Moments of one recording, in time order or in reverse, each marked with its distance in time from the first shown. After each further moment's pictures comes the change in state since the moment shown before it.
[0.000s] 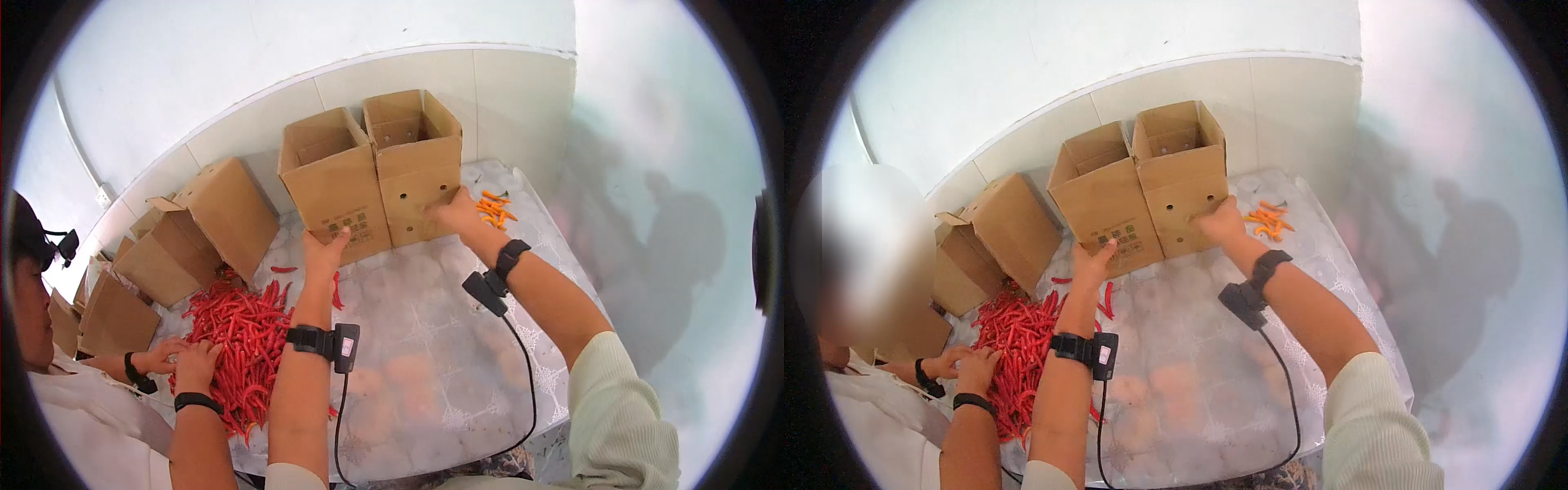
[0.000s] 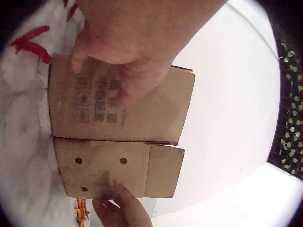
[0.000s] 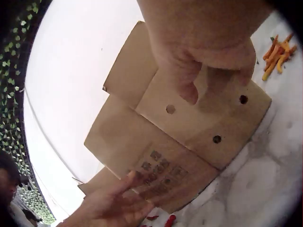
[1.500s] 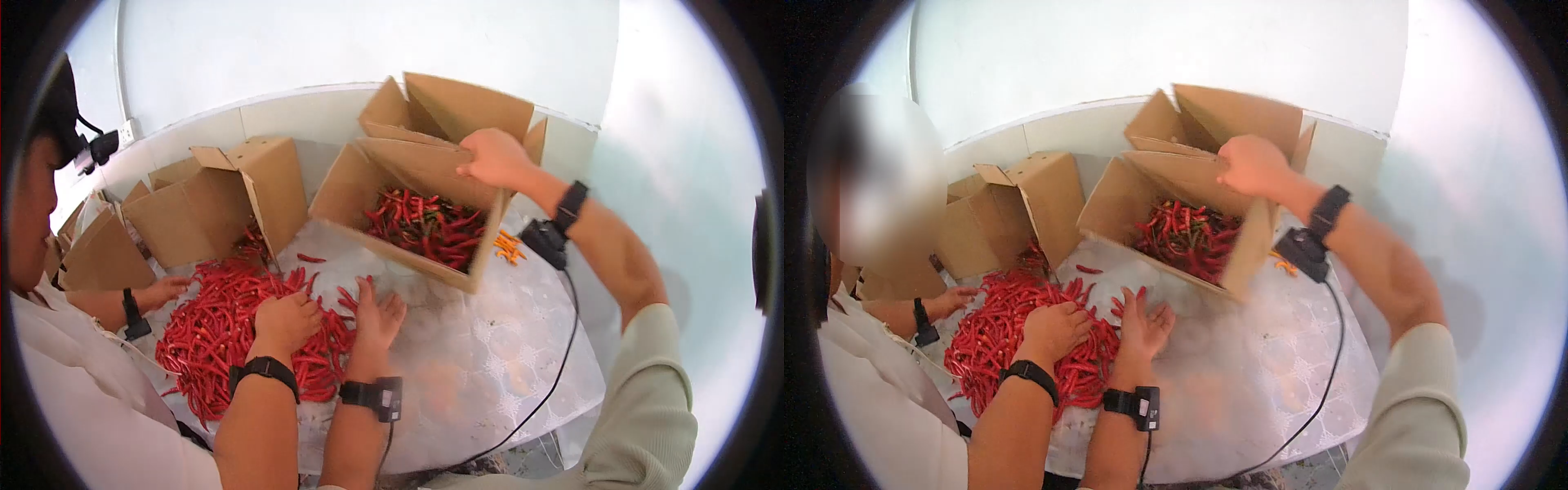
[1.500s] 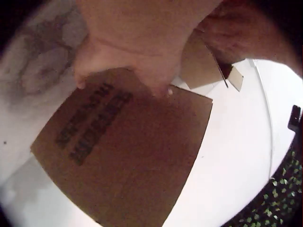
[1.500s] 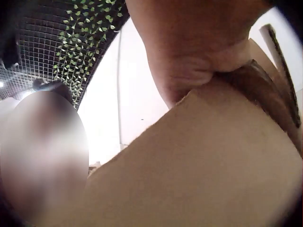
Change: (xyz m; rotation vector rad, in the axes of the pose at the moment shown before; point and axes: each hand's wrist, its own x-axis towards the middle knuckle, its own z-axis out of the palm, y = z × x) left_hand -0.124 -0.018 -0.011 -1.138 0.082 -0.700; right_hand -0.045 -0.201 -0.029 -1.004 -0.044 -0.962
